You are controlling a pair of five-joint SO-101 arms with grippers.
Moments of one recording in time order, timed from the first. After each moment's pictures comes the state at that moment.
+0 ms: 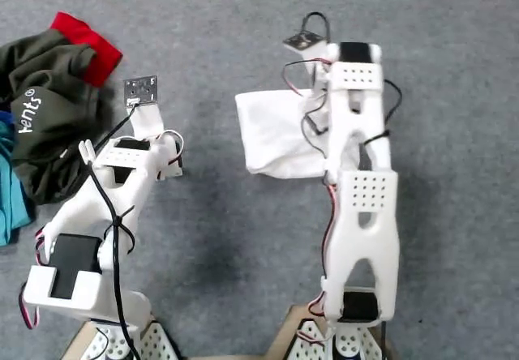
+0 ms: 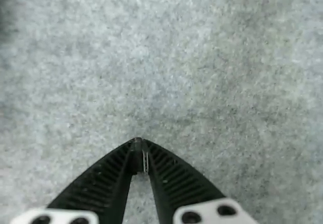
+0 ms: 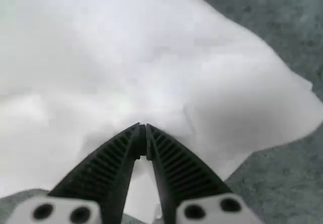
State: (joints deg) left arm 0.4 0.0 40.0 32.3 11.9; right arm 2.1 59.0 -62.0 100.6 34.2
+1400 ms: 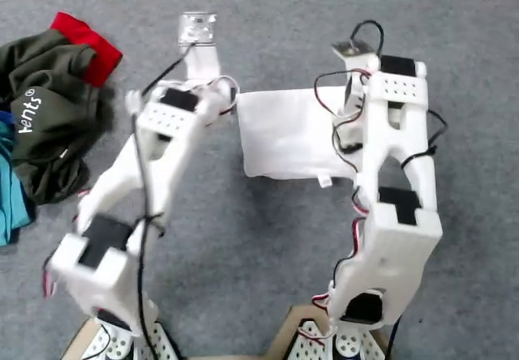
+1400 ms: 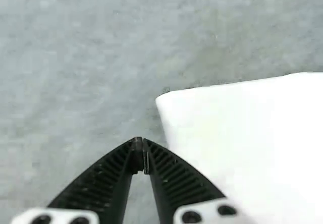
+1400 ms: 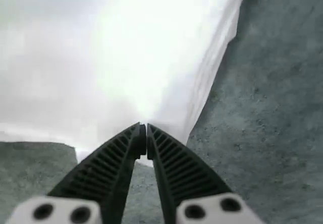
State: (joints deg) left arm 13.8 12.6 3.8 41.8 14.2; right arm 8.8 25.8 -13.9 89.0 22.5
